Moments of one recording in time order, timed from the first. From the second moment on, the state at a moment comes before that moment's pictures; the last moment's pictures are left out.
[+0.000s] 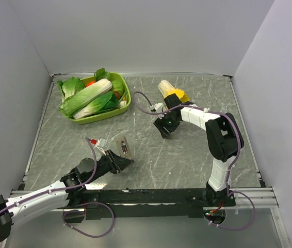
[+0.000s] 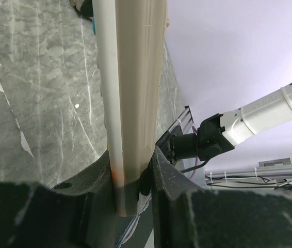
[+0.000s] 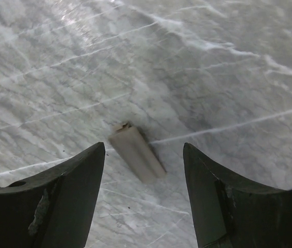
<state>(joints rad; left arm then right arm) -0.92 0.57 0.02 0.45 0.00 -1.09 0.43 1.87 1.25 -0.58 -0.25 -0.40</state>
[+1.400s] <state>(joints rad) -0.92 0.55 0.02 0.60 0.01 -0.96 0.67 1.48 1.06 -0.41 -0.16 -0.19</state>
